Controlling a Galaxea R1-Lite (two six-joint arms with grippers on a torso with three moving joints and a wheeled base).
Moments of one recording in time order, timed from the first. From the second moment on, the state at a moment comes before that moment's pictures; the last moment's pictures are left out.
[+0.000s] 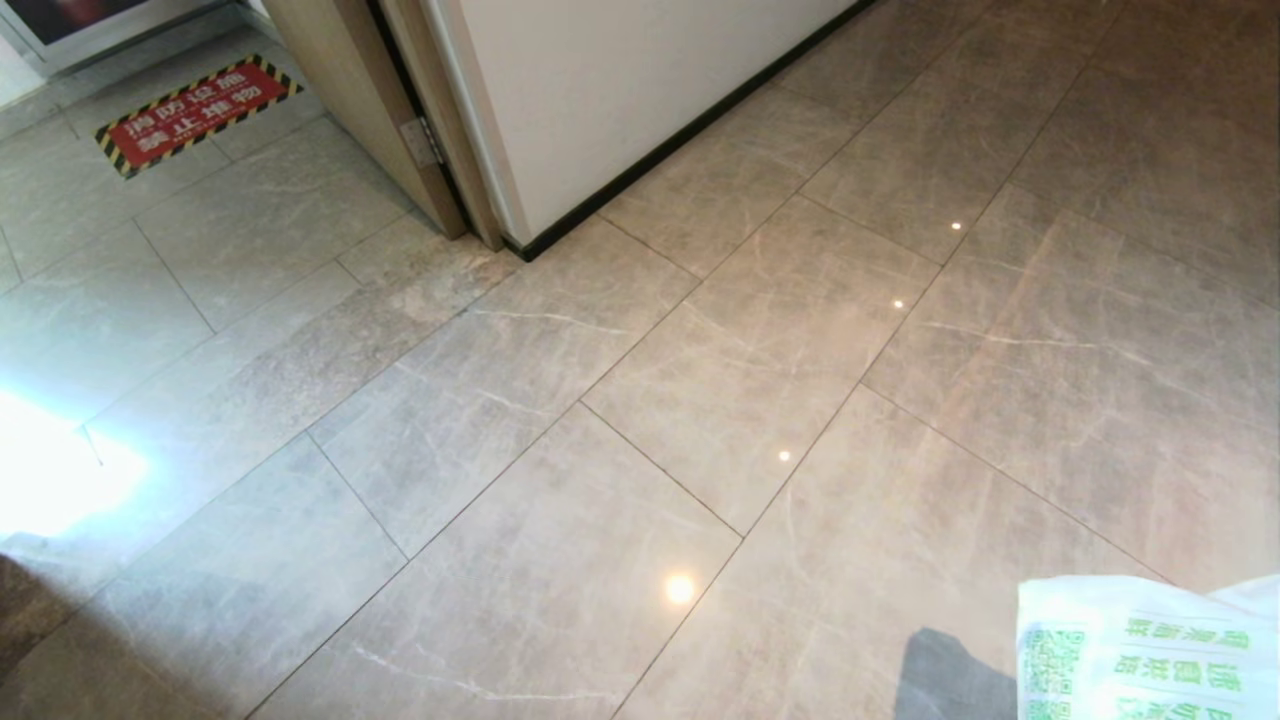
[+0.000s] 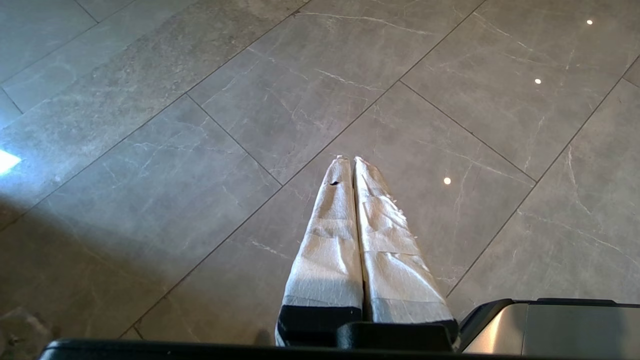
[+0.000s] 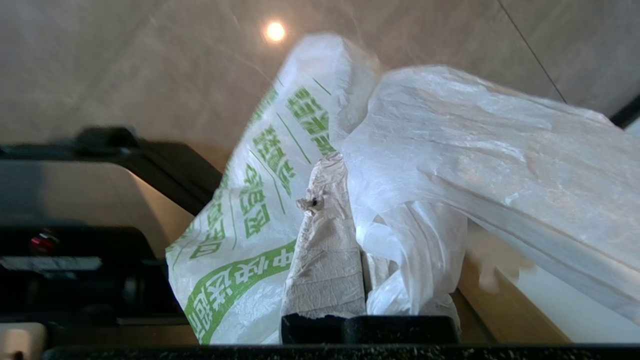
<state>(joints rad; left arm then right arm) 0.00 0.00 0.00 0.00 0.00 -0.01 0.00 0.86 -0.59 0.39 -0.09 -0.13</state>
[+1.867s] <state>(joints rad) 0.00 0.00 0.00 0.00 0.00 -0.01 -0.04 2.35 -0.90 -1.05 -0.12 -0.29</state>
